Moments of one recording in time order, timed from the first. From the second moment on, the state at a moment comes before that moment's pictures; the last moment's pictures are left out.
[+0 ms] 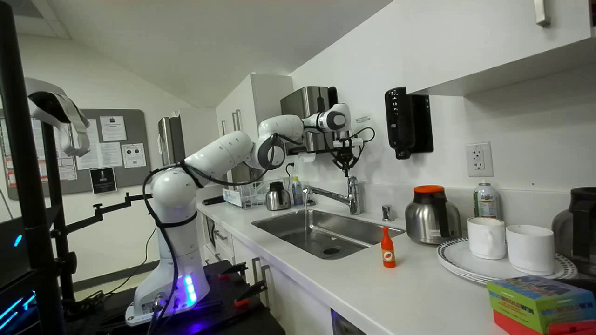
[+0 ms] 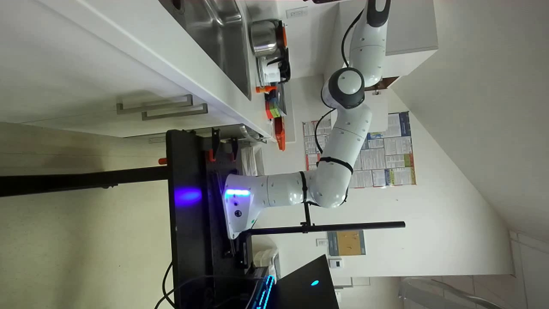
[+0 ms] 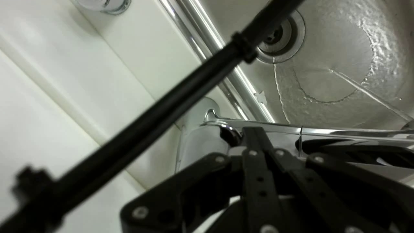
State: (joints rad) arm 0.06 1.07 0.10 -0.37 -0.01 1.51 -0.88
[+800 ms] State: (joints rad) arm 0.01 1.08 0.09 -0.37 0.02 1.48 -0.86
